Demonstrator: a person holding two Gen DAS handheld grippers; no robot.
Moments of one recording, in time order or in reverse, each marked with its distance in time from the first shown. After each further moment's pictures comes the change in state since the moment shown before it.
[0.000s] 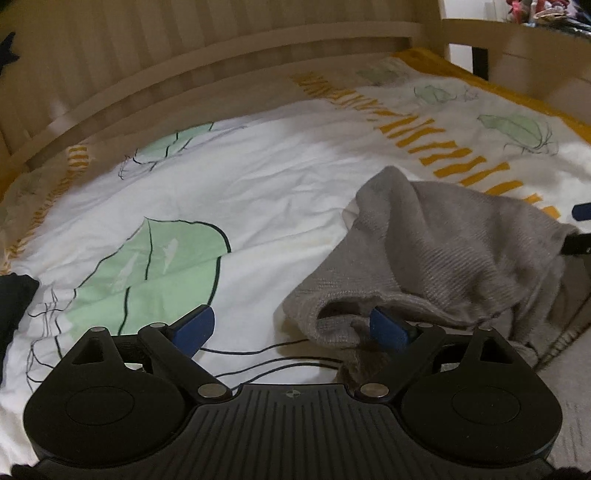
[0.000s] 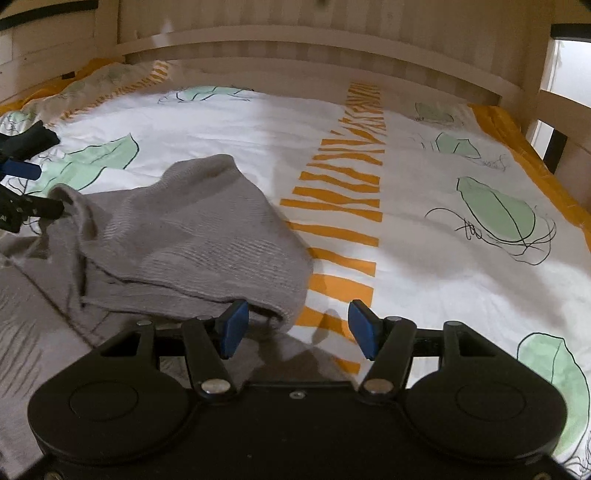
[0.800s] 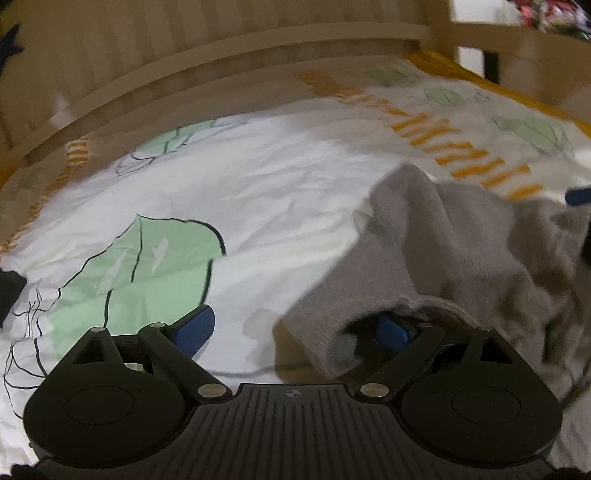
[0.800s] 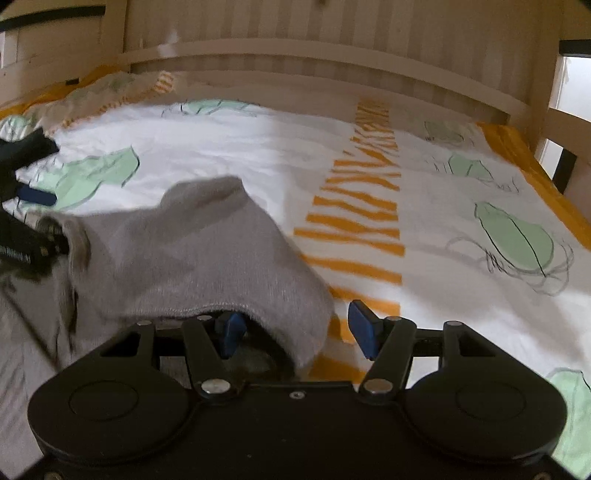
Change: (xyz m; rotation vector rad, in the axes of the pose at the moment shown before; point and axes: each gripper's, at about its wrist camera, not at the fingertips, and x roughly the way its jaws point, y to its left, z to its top) left arm 0.031 0.004 0.003 -0.048 -0.032 0.010; right arm 0.026 0.014 0.025 0.000 -0.063 0.017
